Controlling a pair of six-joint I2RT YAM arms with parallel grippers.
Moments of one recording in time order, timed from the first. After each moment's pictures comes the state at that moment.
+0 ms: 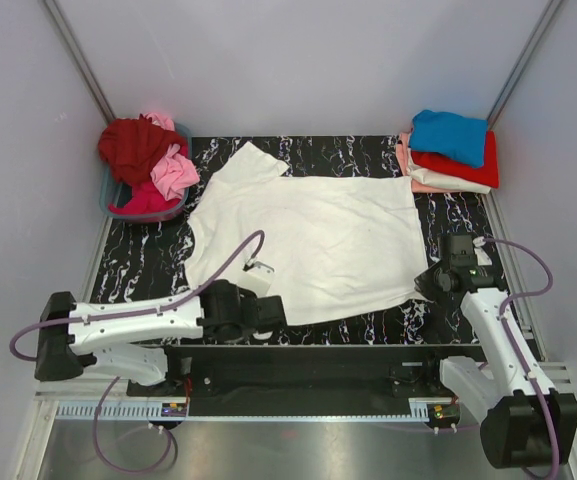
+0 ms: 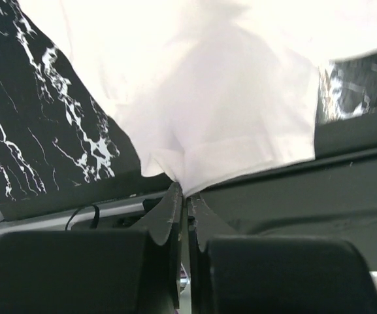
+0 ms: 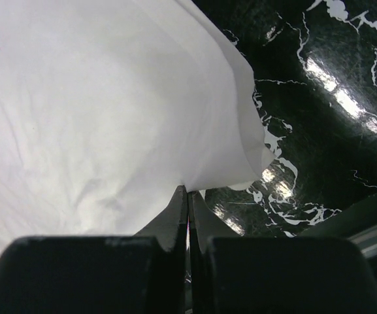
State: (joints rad) left arm -1.37 1.23 1.01 -1.32 -0.55 -0.93; right arm 0.04 0.89 0.66 -0.84 0.11 0.98
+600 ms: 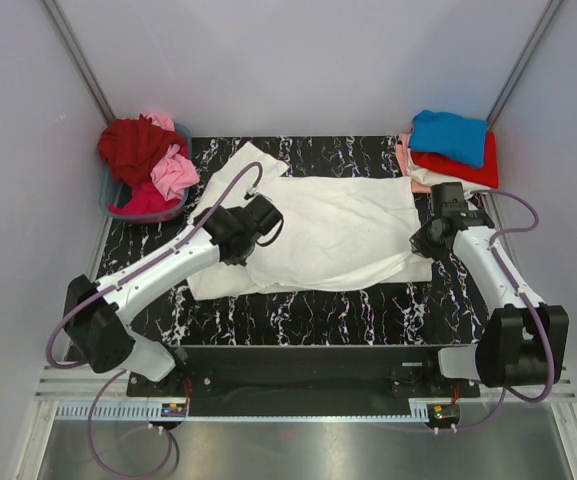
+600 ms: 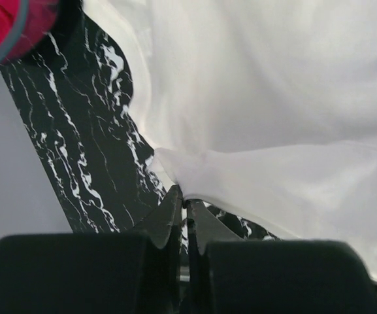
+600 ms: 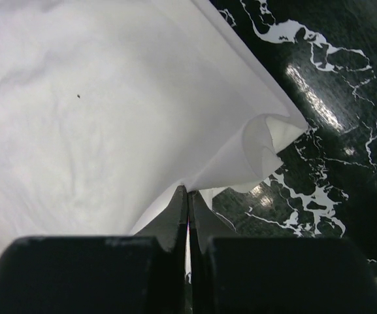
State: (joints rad) left arm -0.80 1.44 1.28 -1.11 -0.56 -0.29; right arm 0.04 1.31 1.00 -0.78 0.12 0.86
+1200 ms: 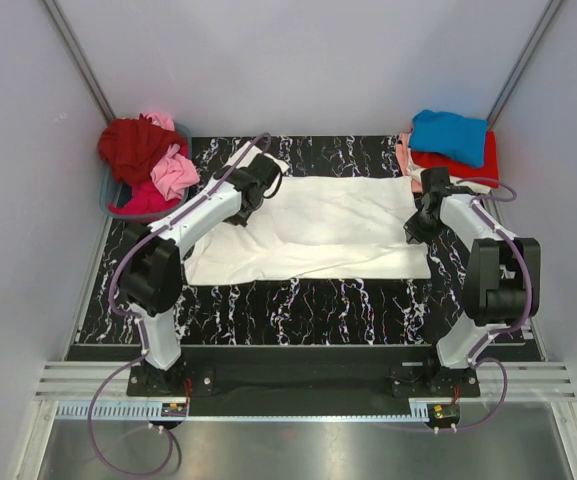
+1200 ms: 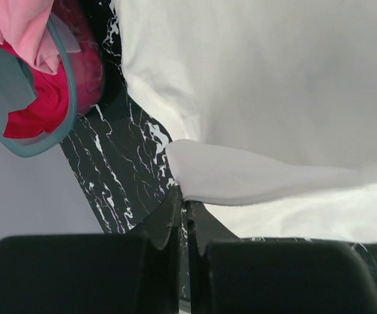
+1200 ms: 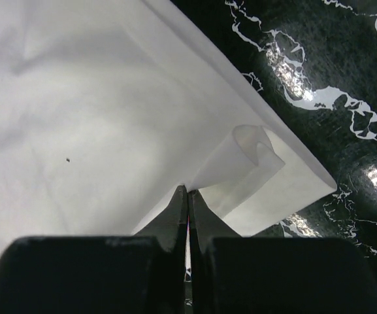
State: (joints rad) left arm -0.55 1.84 1.57 -0.98 -0.56 0.01; right arm 0.02 1.68 1.18 -0.72 0.12 0.84
